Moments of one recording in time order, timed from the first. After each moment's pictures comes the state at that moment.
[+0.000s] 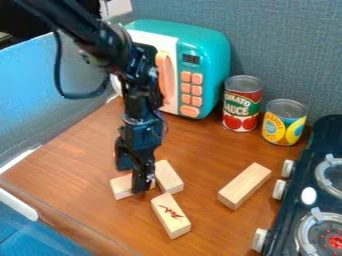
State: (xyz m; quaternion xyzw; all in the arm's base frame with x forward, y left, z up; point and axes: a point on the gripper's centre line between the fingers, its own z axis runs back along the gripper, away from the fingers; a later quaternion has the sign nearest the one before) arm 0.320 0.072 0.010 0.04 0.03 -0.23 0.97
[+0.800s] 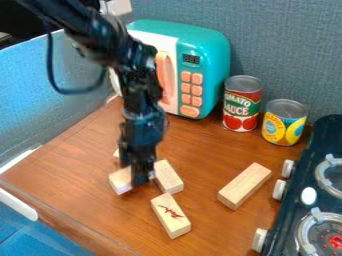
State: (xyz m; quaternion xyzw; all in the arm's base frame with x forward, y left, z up) arm 0.319 0.066 0.029 0.03 0.00 -0.23 0.97
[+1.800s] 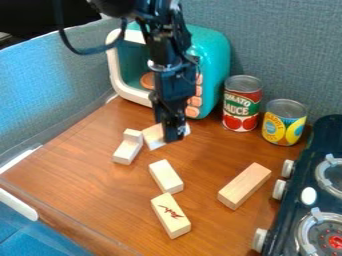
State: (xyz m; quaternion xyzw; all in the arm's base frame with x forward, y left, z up) arm 0.356 0.026 0.088 0.02 -0.07 -0.32 0.94
